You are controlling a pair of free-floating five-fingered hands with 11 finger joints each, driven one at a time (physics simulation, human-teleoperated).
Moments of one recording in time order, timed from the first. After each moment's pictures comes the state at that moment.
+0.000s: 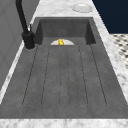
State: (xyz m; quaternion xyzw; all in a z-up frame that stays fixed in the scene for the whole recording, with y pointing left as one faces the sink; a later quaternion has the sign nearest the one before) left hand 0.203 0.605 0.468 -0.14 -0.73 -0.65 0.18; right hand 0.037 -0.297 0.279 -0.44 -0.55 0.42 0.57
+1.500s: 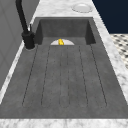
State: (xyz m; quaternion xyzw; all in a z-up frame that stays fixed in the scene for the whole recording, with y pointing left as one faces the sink) left hand 0.144 0.529 0.500 -0.14 -0.71 -0.66 0.20; right hand 0.037 -0.297 0.279 -0.44 -0.55 0.42 0.57
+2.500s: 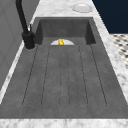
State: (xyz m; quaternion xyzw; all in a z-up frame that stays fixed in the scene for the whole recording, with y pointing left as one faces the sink) left hand 0.039 0.489 0.619 -0.14 -0.71 -0.66 0.20; right hand 0.037 -0.297 0.279 -0.44 -0.55 0.42 0.57
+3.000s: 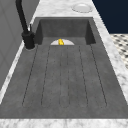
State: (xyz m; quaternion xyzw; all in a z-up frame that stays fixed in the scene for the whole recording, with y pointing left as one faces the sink) left hand -0.019 0.451 0.651 -0.04 -0.72 -0.69 0.12; right hand 0.037 -0.297 0.279 -0.44 -0.55 0.42 0.57
